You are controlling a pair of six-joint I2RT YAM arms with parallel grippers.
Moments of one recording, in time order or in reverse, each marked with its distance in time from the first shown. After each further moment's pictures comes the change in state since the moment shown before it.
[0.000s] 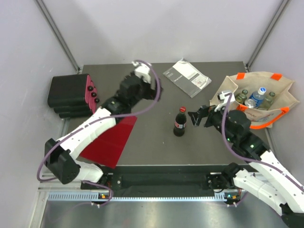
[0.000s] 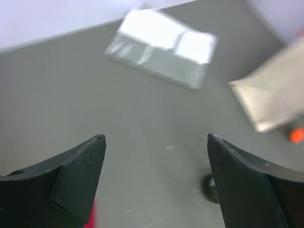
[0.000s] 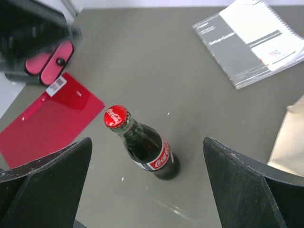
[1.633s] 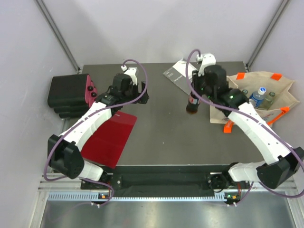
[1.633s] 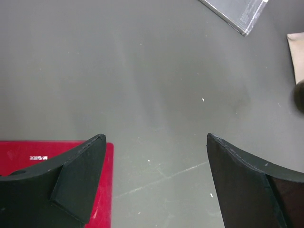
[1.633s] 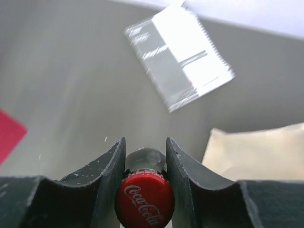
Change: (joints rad) left arm 0.277 0.057 -0.020 -0.263 0.170 -0.114; right arm -0.083 0.634 0.591 -0.225 0.129 -0.214
